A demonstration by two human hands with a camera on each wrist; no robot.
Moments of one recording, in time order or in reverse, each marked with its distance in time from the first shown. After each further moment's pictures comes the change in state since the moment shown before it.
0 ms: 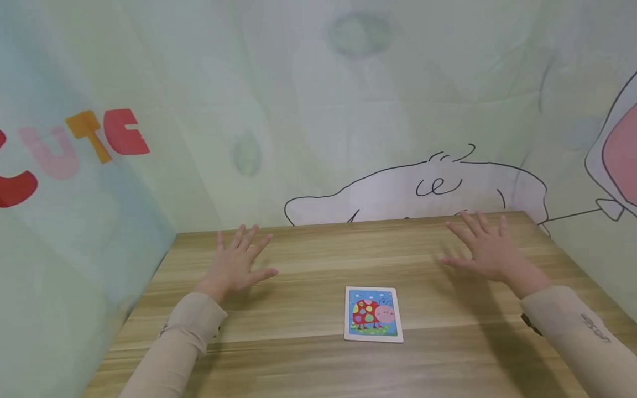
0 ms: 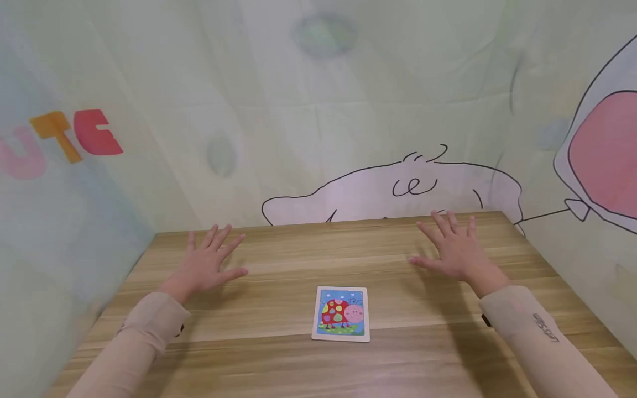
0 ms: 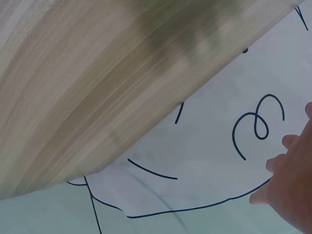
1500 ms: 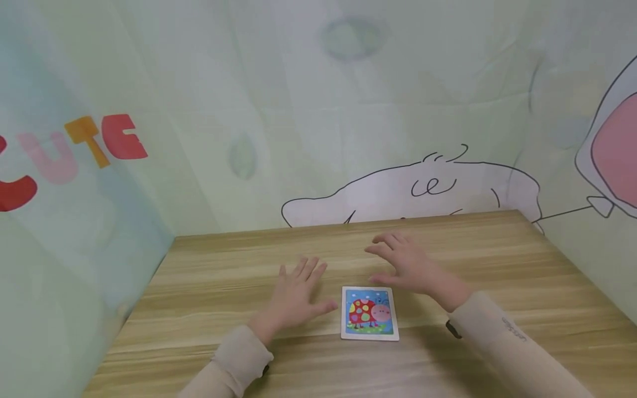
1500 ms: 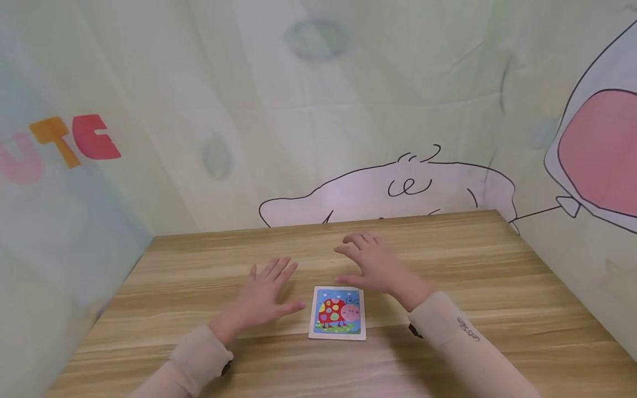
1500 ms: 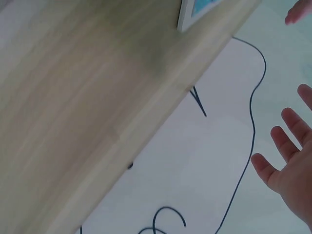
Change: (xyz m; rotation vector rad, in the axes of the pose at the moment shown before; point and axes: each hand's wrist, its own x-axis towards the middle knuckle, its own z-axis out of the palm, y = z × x) left_hand -0.005 0.135 0.023 -0.256 -0.024 0.073; right_hand 0.030 -0.123 0.012 0.244 0.150 -0.344
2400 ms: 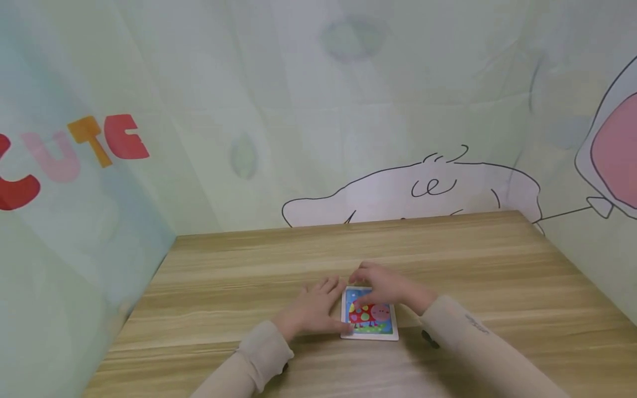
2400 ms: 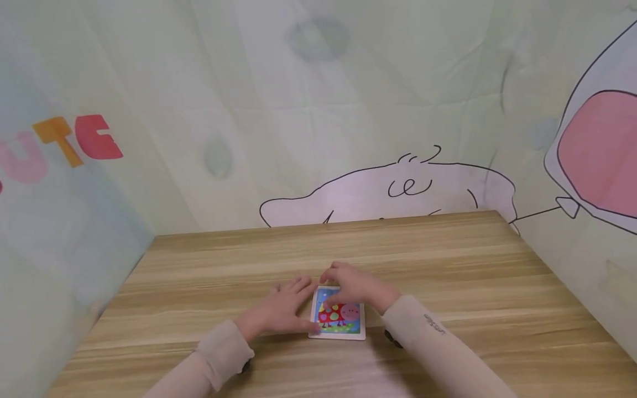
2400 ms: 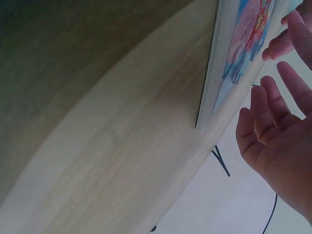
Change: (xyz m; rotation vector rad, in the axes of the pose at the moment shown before) left_hand 0.010 0.023 0.018 -0.048 -0.277 0.048; right_hand 0.020 -0.023 0.047 0.382 -0.360 0.159
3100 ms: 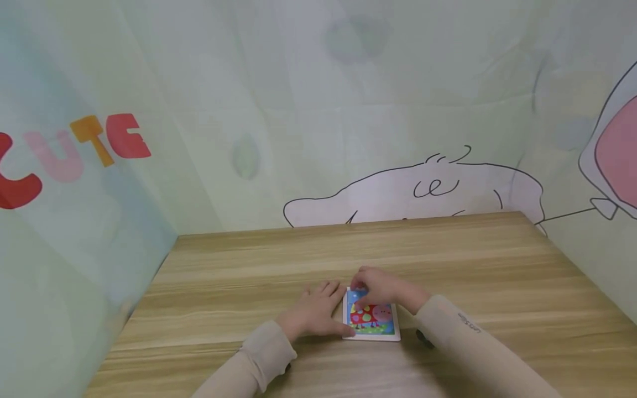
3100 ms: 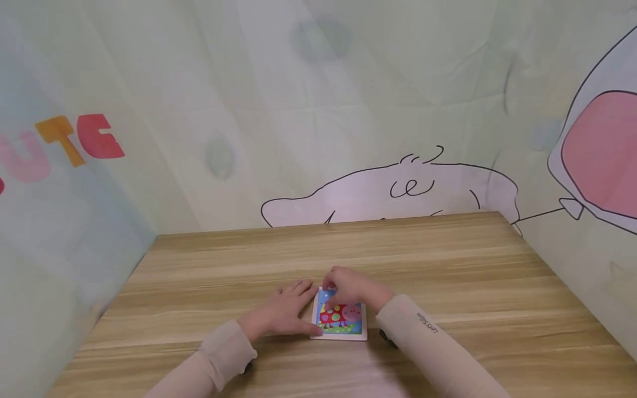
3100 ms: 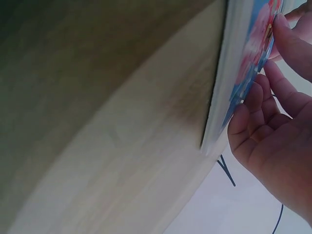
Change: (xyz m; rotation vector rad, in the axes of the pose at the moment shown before) left_hand -0.001 0.005 -0.002 -0.006 -0.045 -0.037; right_hand 0.012 -0.003 0.008 0.015 -0.048 0.104
